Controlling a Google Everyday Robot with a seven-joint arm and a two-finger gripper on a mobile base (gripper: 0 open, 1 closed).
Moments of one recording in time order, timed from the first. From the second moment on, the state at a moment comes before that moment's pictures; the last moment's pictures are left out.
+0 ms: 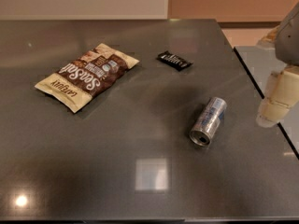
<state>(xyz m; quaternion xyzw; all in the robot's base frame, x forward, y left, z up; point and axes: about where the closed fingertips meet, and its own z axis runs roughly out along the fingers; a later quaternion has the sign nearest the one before) 0.438 -0.217 0.976 -0.60 0.78 -0.03 0.16</state>
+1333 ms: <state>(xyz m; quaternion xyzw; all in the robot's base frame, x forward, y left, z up) 0.449 -0.148 0.961 -0.75 0.63 -0.04 0.17</state>
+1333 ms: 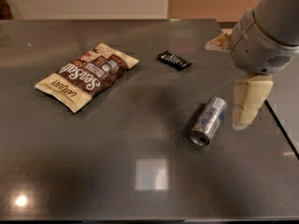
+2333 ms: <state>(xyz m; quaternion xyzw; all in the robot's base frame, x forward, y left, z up) 0.442 -0.113 0.886 -0.90 0.42 0.04 0.13</state>
